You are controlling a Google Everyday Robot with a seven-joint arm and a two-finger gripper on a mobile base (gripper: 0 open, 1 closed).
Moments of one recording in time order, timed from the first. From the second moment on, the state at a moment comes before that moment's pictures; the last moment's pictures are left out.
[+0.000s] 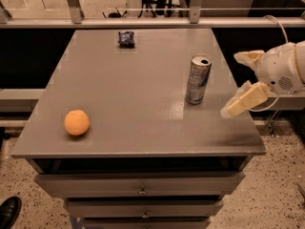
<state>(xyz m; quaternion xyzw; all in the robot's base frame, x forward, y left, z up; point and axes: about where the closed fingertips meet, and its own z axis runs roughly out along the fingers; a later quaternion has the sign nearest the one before) 0.523 -0.206 0.905 -0.52 0.74 0.15 0.40</state>
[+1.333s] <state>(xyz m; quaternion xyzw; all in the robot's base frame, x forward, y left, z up) 0.568 -0.123 0.892 -0.46 0.69 0.26 0.50</state>
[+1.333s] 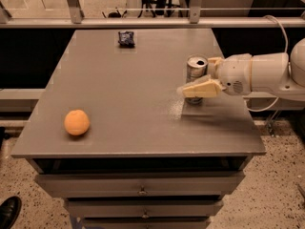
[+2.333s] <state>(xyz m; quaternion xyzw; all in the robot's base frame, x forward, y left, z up) 0.576 -0.148 0.948 -0.44 0.65 0.28 0.55</state>
